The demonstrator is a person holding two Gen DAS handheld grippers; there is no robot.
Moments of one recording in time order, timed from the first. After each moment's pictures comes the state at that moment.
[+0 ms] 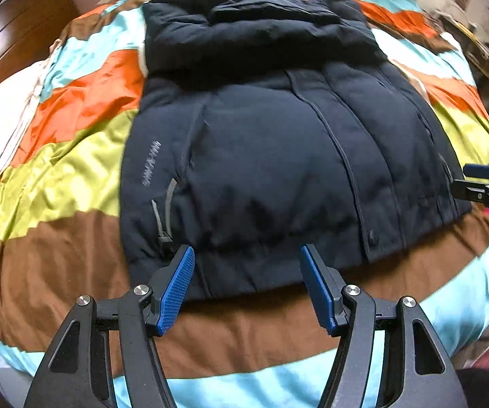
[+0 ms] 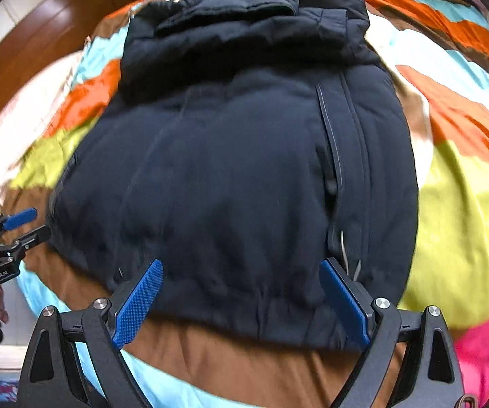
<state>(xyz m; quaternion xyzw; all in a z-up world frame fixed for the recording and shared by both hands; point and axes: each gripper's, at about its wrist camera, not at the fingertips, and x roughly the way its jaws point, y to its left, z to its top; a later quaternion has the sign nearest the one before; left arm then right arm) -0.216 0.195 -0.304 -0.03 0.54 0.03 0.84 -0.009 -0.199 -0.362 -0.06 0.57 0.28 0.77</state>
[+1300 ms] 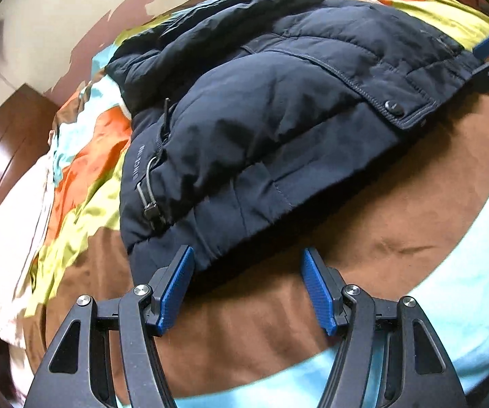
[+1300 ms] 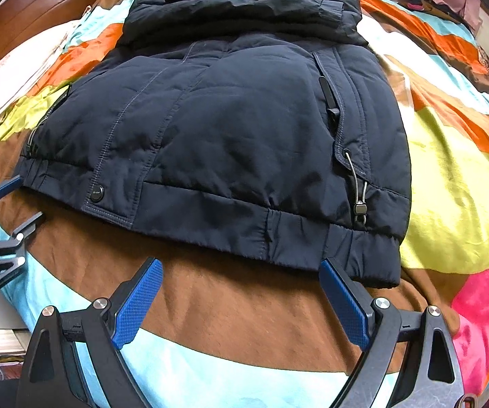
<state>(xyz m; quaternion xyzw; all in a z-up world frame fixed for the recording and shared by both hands) -0.262 0.162 -0.382 0.22 0.48 0.03 0.85 -0.070 -0.195 -0.390 -0.11 0.55 0.24 0.79</state>
